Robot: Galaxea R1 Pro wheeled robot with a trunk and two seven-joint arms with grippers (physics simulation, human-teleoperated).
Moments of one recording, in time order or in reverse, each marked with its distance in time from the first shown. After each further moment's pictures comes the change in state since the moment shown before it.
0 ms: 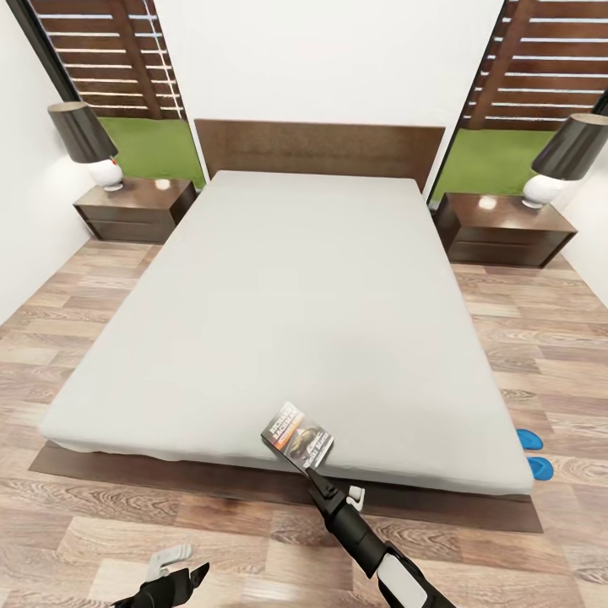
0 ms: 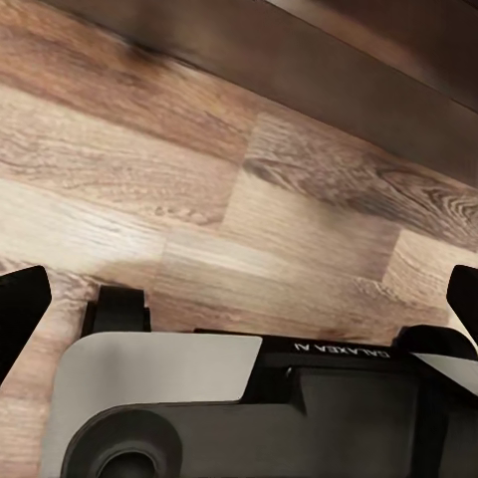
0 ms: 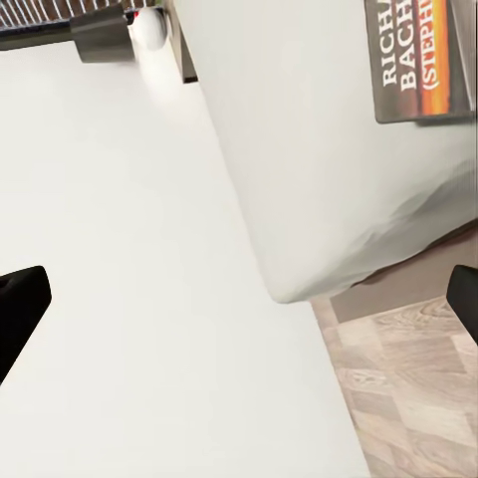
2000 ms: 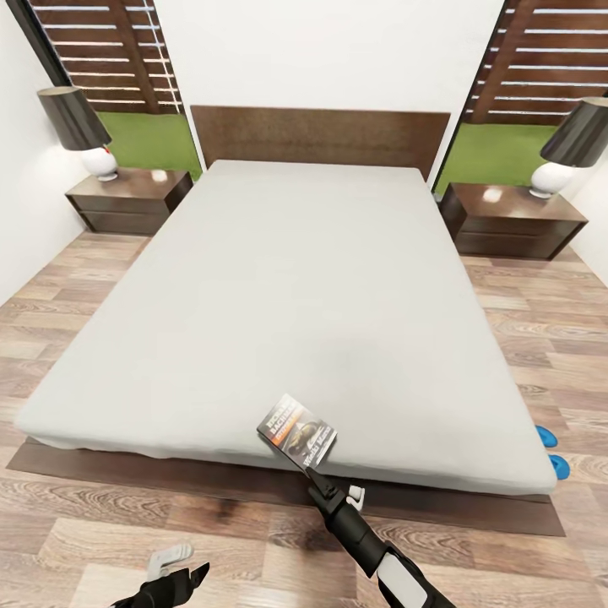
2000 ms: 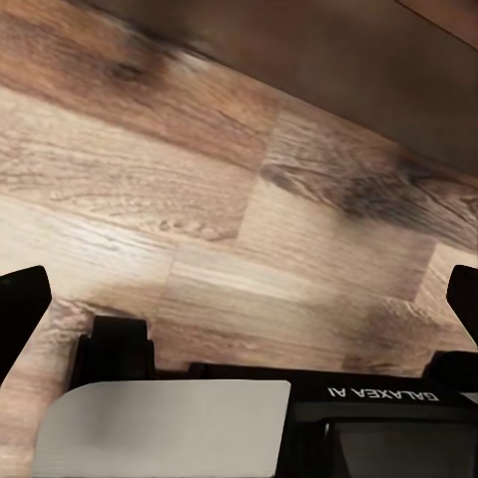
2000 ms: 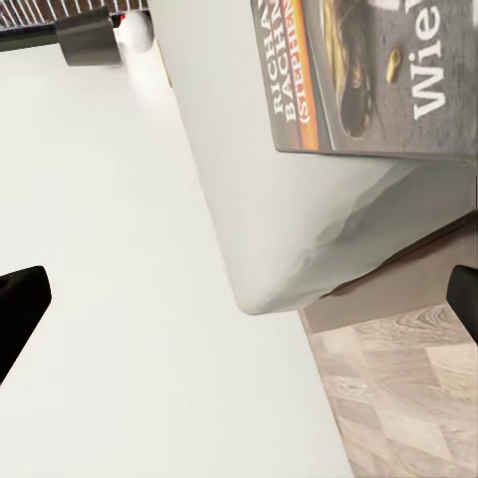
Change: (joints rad) left arm 0.000 0.000 0.000 0.000 0.000 0.000 0.000; right arm 0.000 0.000 0.000 -0.002 0.000 0.000 0.000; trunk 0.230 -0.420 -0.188
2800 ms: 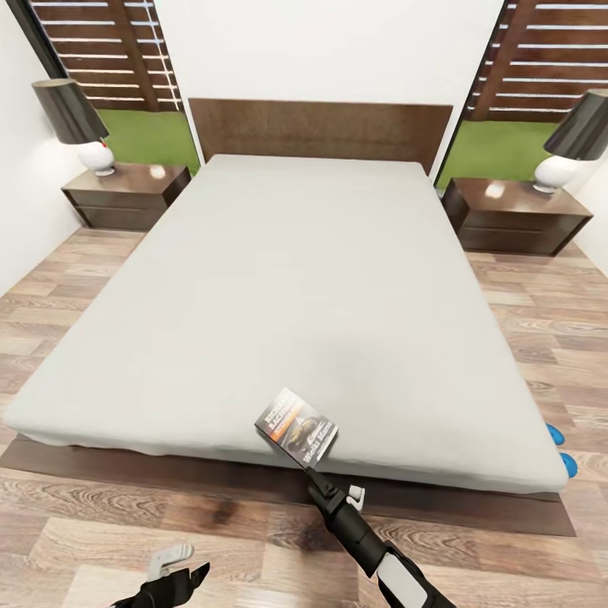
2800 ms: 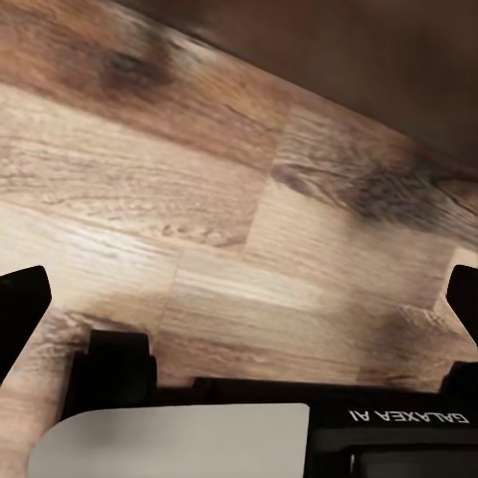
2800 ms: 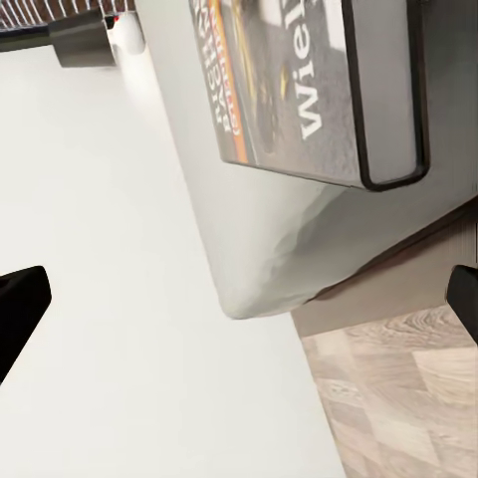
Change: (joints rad) left arm 0.000 -0.001 -0.001 0.000 0.000 0.000 0.000; right arm 0.000 0.000 -0.002 0.000 0.000 0.001 0.001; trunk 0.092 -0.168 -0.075
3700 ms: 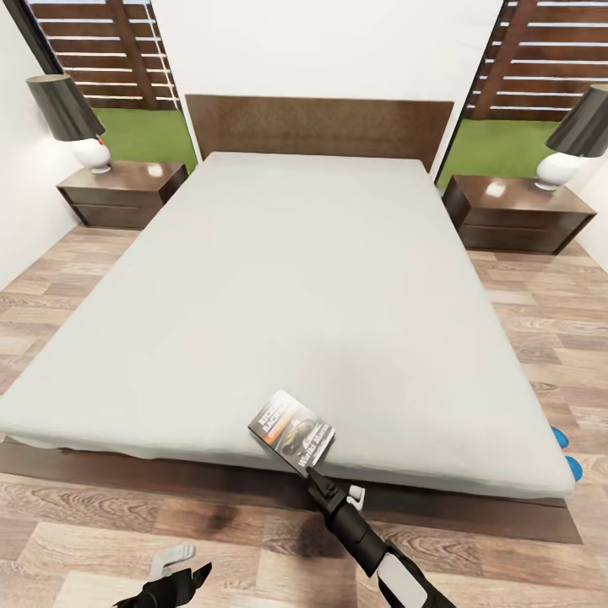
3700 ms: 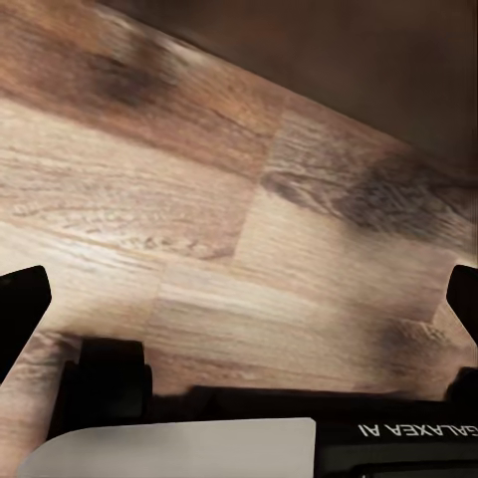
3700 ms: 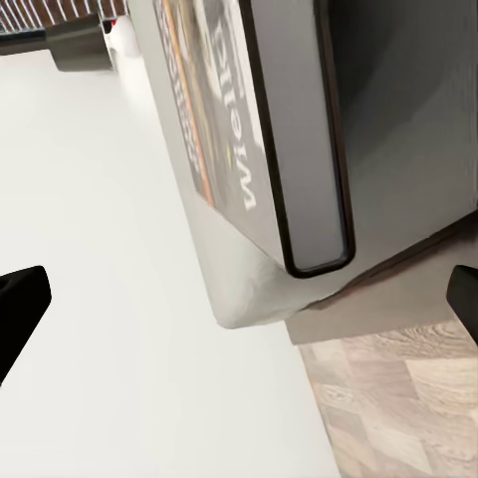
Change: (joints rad) left arm 0.000 -0.006 0.002 0.000 0.000 0.002 0.000; right arm 0.000 0.000 -0.002 -0.001 0.000 0.000 0.000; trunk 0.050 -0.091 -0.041
